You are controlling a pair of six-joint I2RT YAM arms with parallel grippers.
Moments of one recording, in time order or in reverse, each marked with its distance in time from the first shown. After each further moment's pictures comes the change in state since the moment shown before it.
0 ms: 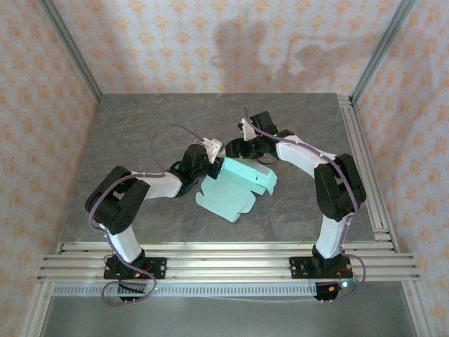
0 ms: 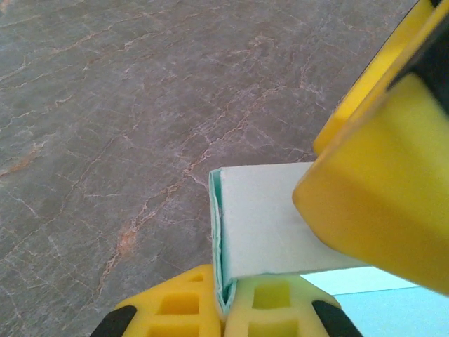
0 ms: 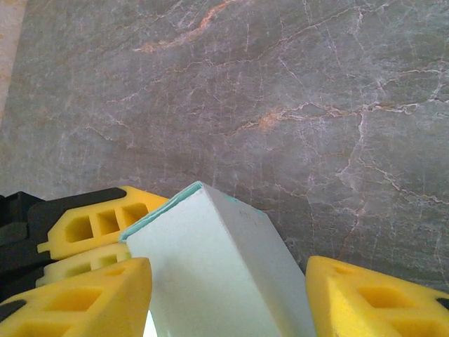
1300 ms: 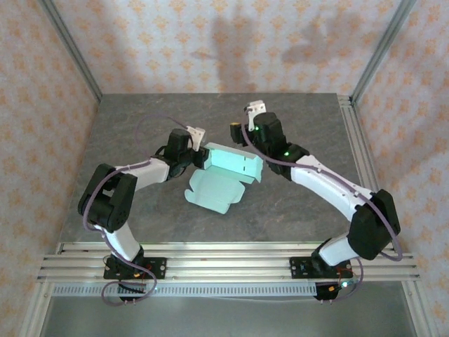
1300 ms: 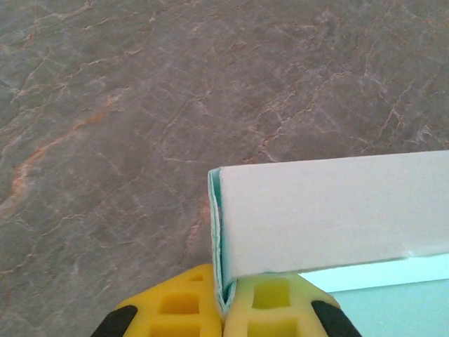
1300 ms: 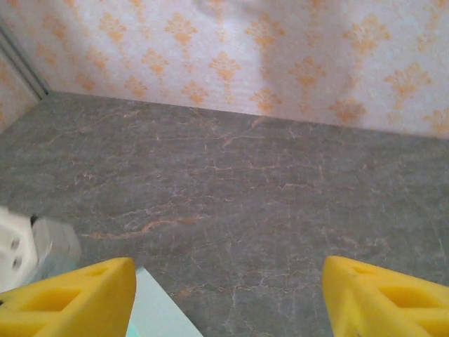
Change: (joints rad) left arm 0.146 -0.027 0.089 -0.239 0.116 -0.040; right arm 0.146 -0.381 -0.126 0.248 0.692 -0.127
